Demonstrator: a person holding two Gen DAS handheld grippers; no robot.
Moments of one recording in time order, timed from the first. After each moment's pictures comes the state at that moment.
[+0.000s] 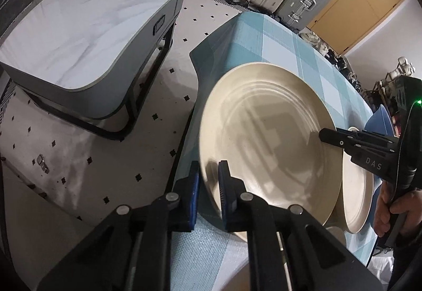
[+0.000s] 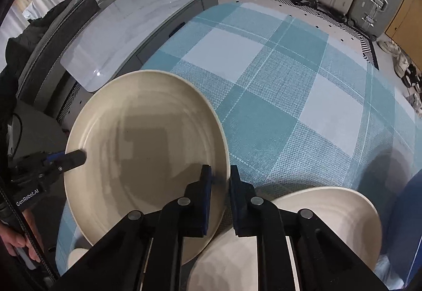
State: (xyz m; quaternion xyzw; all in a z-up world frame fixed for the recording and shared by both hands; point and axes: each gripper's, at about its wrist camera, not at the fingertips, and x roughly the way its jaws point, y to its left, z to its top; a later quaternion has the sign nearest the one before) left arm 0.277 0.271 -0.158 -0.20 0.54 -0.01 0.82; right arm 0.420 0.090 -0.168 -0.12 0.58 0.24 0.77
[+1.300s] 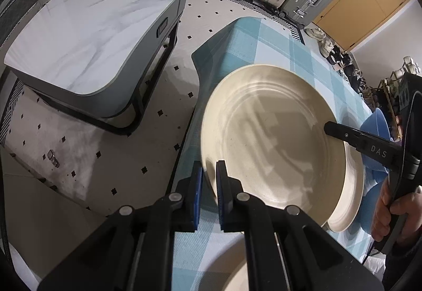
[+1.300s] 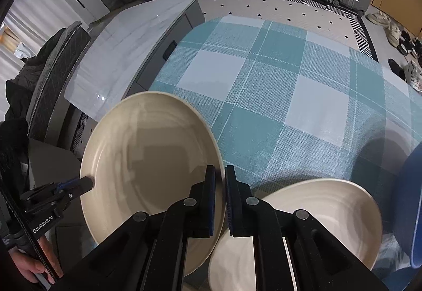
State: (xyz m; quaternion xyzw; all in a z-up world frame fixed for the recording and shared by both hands) left arm 0.279 0.265 -0.117 -0.19 0.56 0.01 0.80; right arm 0.425 0.067 -0.131 -0.03 0.60 0.21 0.77
